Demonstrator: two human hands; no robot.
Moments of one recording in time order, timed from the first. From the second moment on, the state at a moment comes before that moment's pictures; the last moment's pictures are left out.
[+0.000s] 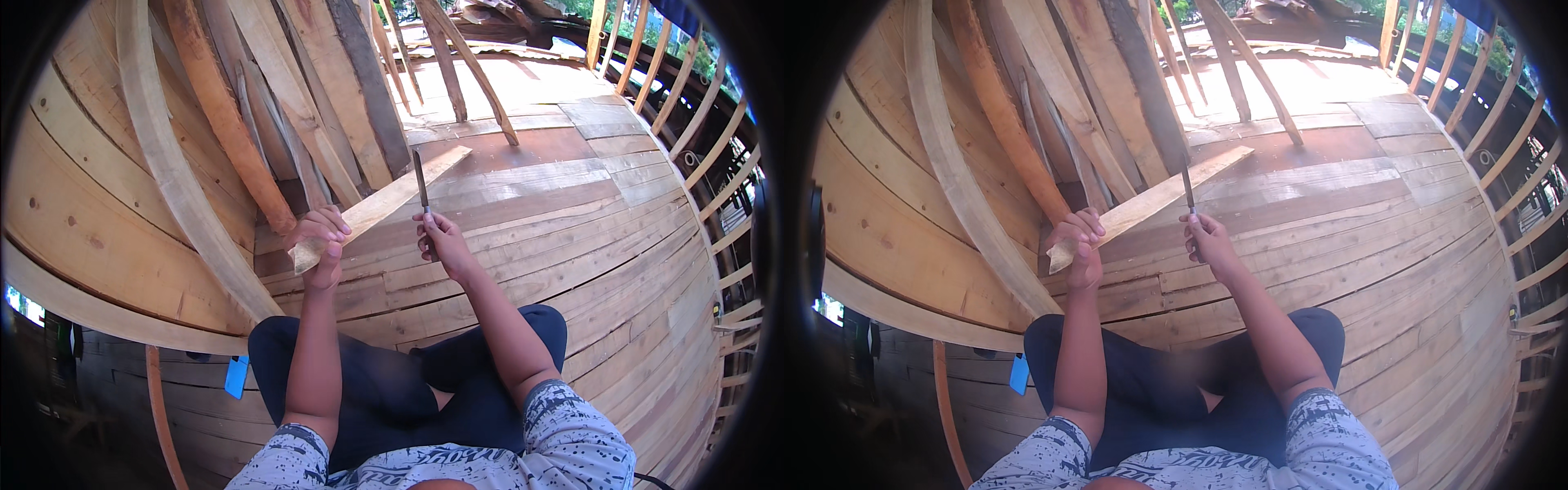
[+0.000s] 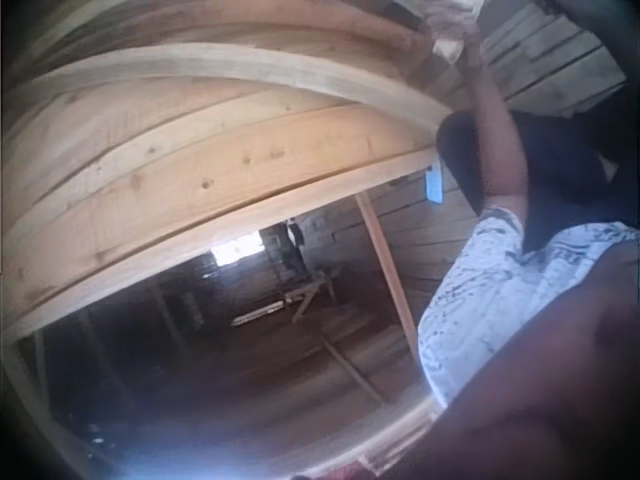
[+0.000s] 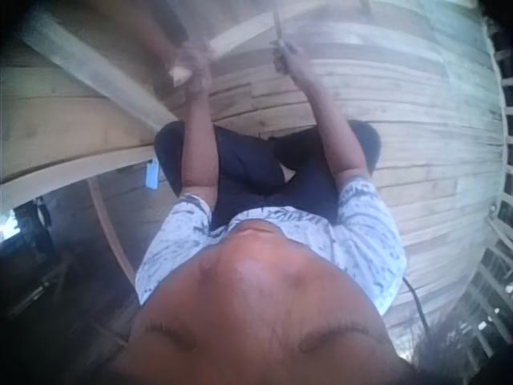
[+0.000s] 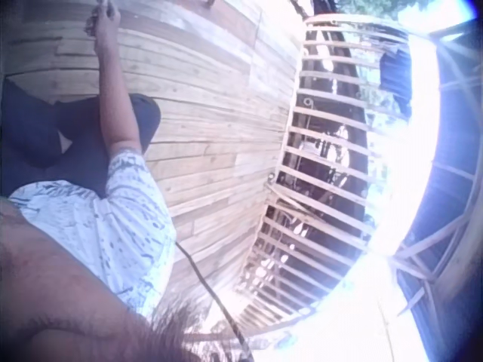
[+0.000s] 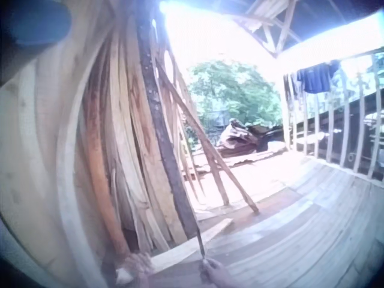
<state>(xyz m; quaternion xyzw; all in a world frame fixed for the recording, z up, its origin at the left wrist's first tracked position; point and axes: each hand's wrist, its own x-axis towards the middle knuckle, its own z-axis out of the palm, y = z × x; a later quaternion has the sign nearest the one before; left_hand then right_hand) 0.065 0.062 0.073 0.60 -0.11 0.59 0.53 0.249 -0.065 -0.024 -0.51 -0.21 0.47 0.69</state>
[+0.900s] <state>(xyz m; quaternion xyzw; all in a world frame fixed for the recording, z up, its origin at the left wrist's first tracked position) 0.089 0.034 0.096 0.71 -0.11 0.48 0.50 0.272 -0.047 -0.015 -0.36 -0.06 0.53 0.76</state>
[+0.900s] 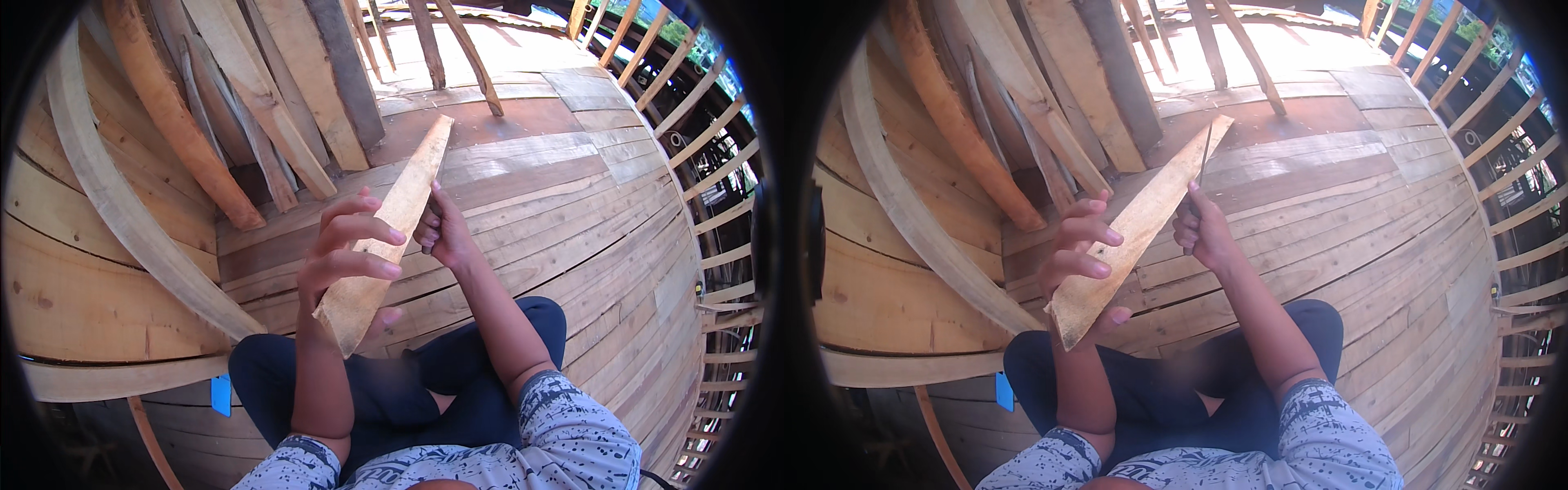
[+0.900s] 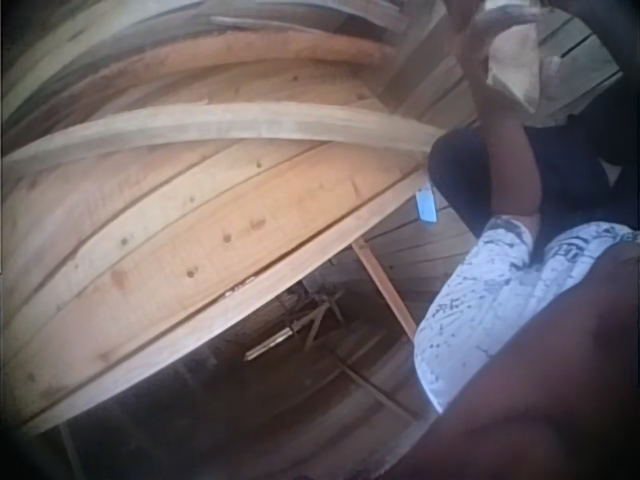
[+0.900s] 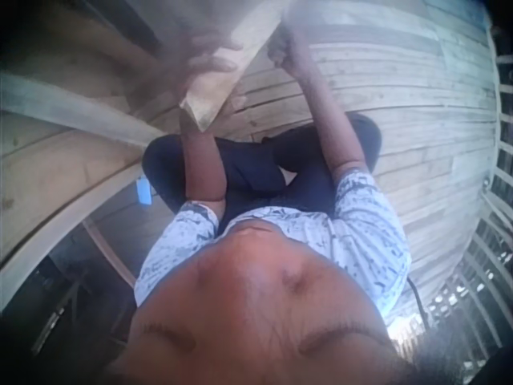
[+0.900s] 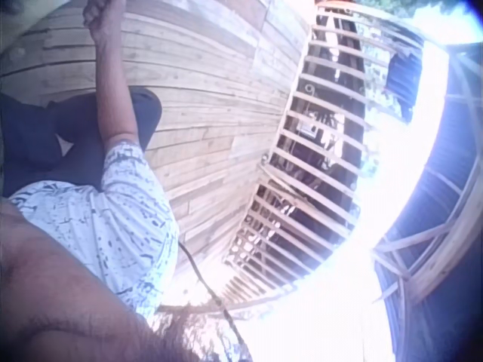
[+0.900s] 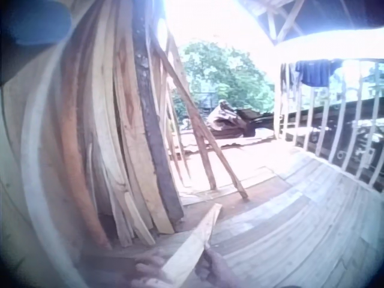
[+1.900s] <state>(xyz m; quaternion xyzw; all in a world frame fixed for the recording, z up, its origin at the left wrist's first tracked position) 0.105 0.059 0.056 0.49 0.20 0.00 0.85 0.272 -0.056 -0.019 -0.55 -0.13 0.54 0.62</state>
